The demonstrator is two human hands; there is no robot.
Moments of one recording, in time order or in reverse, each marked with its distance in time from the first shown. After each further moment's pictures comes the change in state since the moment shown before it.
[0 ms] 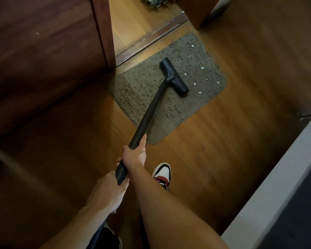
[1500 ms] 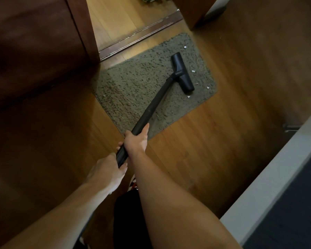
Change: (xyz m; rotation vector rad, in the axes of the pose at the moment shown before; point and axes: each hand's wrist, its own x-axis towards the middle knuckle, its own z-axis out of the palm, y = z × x) left_hand 0.042 0.100 0.023 0.163 0.023 0.014; right_hand 0.073 -0.051 -0.065 0.041 0.071 -0.002
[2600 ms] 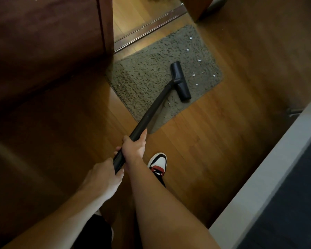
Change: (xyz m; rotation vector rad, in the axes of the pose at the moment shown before) left_hand -0.057 -0.126 0.011 0.052 0.011 0.080; right_hand -0.082 0.101 0.053 0.155 -0.025 0.022
